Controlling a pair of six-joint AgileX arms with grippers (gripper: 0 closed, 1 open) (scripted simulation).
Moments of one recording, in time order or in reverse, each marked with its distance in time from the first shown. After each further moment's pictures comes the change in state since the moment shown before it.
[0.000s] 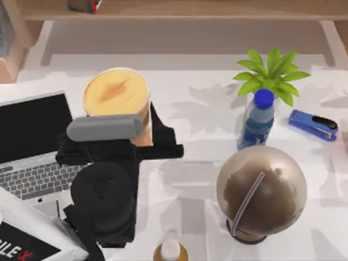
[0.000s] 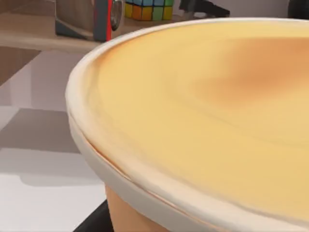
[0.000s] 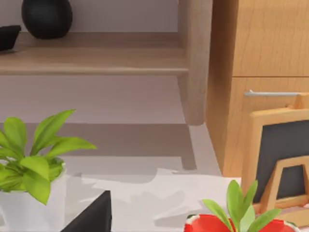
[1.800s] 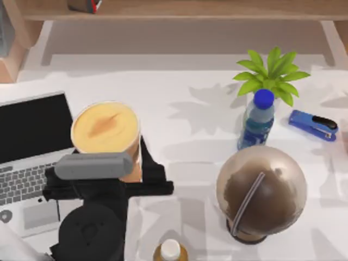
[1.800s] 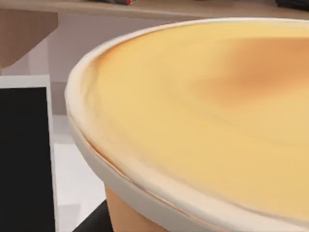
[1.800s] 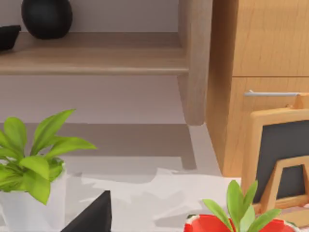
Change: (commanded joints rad) left arm -0.110 -0.003 -0.144 0.091 -0.112 -0.020; right arm 0.000 0.000 0.000 0.000 0.000 0.000
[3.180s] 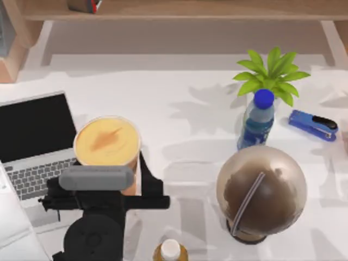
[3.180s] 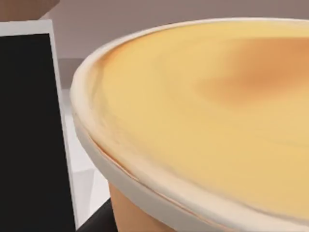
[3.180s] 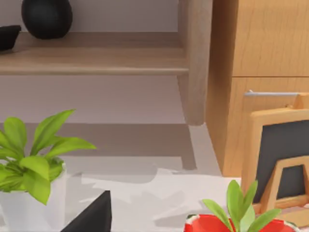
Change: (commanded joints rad) left arm 0.000 0.122 -0.037 0.075 0.006 0.001; right arm 0.000 0.000 0.000 0.000 0.000 0.000
